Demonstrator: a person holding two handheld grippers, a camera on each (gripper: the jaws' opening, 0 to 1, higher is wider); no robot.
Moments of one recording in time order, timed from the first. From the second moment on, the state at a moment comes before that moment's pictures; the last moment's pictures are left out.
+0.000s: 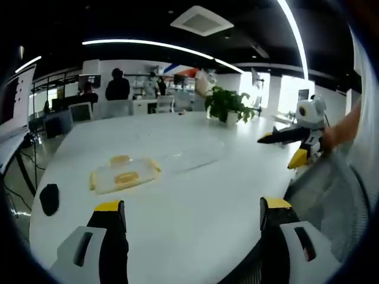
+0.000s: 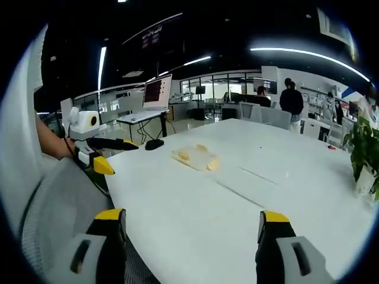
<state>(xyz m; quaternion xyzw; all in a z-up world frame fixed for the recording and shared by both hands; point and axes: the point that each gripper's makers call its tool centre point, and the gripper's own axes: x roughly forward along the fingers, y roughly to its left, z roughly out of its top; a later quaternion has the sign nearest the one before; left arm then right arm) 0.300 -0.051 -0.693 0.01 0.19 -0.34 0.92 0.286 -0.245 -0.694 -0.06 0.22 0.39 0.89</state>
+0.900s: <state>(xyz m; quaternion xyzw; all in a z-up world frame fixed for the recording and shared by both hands) 0.294 -0.057 -0.700 0.03 0.20 -0.36 0.91 0.284 -0.245 -0.699 -0.06 0.23 0.40 0.89</state>
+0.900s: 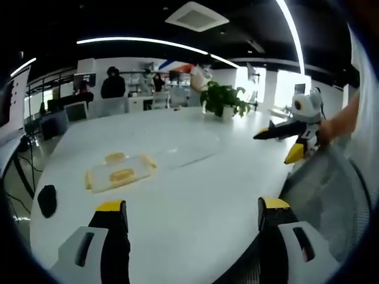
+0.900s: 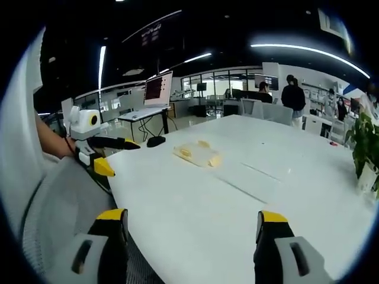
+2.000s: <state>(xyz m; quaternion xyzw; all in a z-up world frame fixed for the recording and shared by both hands) 0.288 -0.063 -0.704 0.06 0.20 -0.38 0.90 0.285 -0.252 -0.710 -0.08 0.25 0.38 0.89</state>
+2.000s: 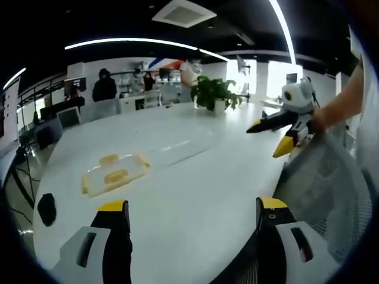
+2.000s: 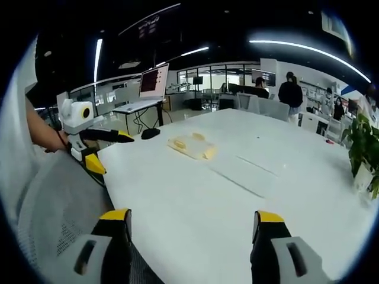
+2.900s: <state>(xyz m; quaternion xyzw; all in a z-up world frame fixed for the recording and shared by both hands) 0.302 -0.044 -0.696 0.06 0.19 -0.37 0.91 0.287 -0.248 -0.707 -0.08 0.26 0.39 0.88</state>
